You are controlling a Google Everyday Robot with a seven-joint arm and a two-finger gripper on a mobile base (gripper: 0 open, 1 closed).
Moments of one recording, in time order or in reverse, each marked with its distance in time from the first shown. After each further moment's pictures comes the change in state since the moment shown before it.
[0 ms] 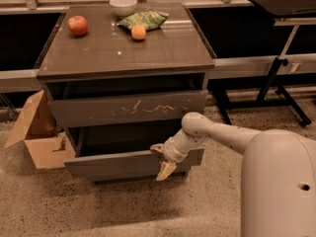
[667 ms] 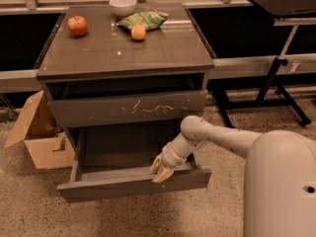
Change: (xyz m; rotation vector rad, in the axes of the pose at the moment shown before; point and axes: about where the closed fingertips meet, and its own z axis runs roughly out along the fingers) arm -0.011 0.026 0.006 -0.061 -0.033 0.001
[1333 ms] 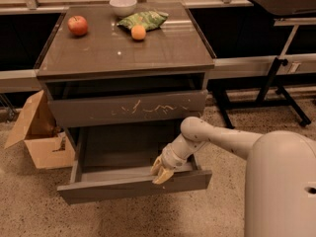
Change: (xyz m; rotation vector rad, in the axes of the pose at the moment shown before) arm -0.002 0.007 0.003 -0.012 -0.006 0.002
